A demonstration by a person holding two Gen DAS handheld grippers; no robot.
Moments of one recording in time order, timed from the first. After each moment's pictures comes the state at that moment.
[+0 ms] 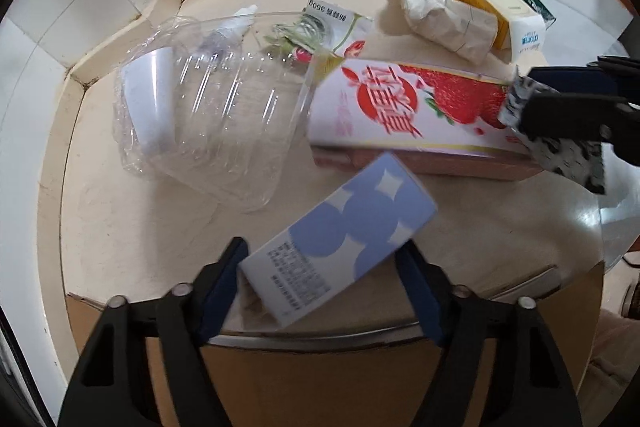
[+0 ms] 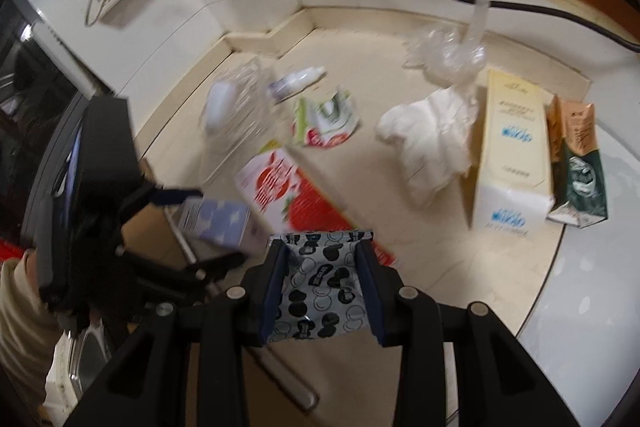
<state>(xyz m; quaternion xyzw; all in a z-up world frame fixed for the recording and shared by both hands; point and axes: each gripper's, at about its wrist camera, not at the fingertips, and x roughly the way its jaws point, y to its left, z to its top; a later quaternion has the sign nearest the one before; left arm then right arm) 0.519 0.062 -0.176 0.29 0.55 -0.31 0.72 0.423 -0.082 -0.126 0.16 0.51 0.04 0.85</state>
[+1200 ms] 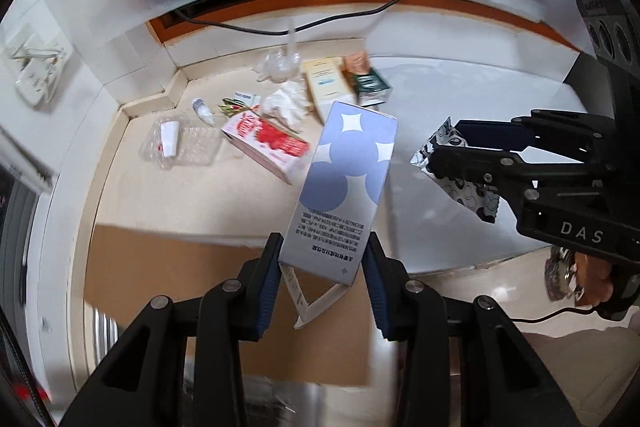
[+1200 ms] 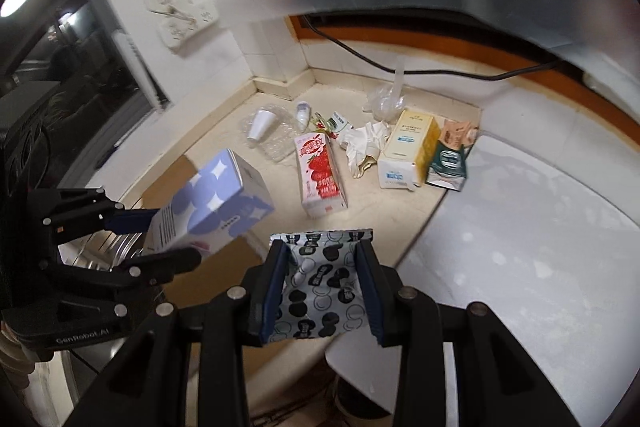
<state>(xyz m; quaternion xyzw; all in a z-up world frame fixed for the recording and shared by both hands) 0.260 0.018 -0.004 0.23 0.47 -0.29 0.80 0.233 -0.128 -0.012 0.12 0.43 0.07 0.89</state>
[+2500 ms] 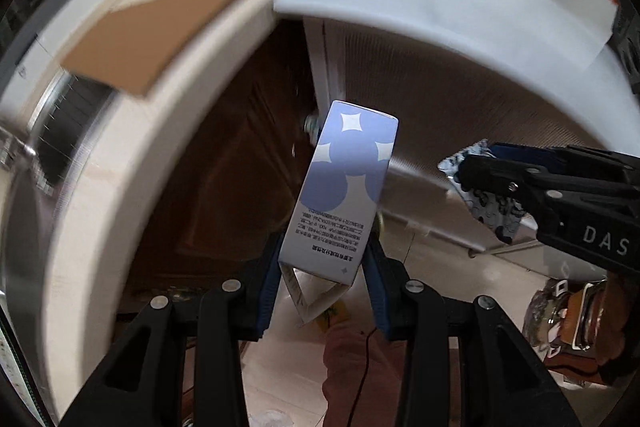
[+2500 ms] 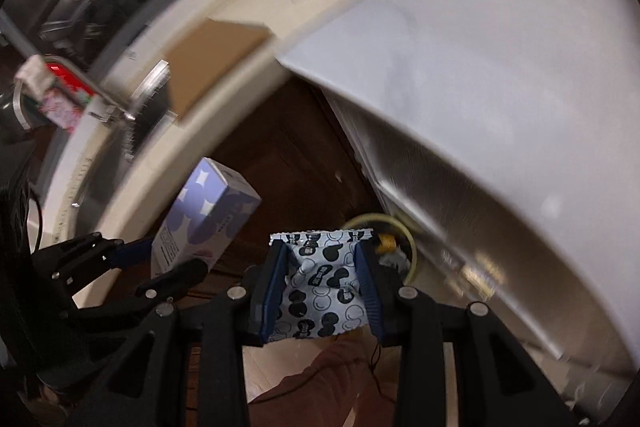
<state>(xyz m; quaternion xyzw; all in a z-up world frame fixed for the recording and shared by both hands) 0.019 -0.015 -0.210 0.13 0.57 -0.12 0.81 0.027 -0.167 -0.199 0.13 0.54 0.13 0.82</state>
